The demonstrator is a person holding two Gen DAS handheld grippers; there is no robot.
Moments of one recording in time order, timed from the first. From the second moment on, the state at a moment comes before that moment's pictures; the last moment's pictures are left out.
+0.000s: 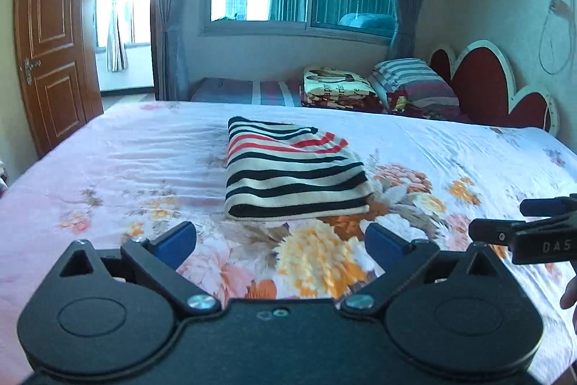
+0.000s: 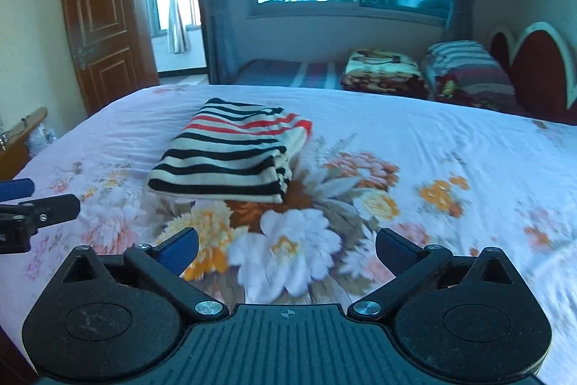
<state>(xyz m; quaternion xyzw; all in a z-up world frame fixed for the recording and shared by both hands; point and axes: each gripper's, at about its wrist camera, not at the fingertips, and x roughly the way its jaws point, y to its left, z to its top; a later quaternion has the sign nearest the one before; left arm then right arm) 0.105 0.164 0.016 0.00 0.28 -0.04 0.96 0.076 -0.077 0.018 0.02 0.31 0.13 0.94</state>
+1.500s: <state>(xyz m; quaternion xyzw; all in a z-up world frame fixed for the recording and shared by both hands) -0.011 0.133 0.063 0.00 0.20 -0.05 0.98 -0.051 -0.113 0.086 0.03 0.23 0.14 0.96</state>
